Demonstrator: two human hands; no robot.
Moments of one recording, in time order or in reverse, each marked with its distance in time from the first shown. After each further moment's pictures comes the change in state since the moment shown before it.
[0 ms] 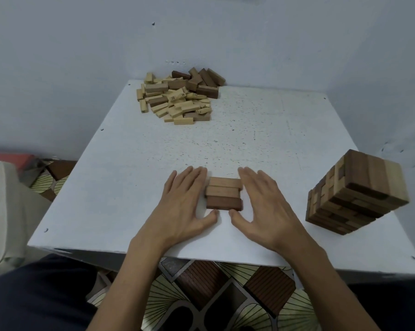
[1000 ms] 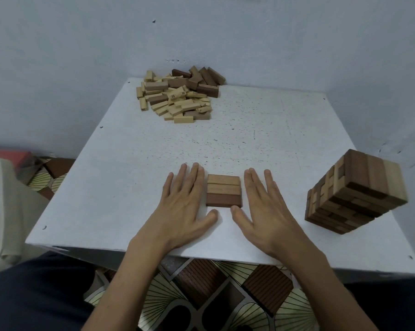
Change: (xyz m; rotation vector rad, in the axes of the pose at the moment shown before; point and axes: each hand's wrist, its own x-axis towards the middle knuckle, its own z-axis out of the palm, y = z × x) left_hand -0.006 0.007 -0.004 0.054 -0.140 -0.059; right_hand -0.006 -0.008 0.000 -0.060 -0.088 0.074
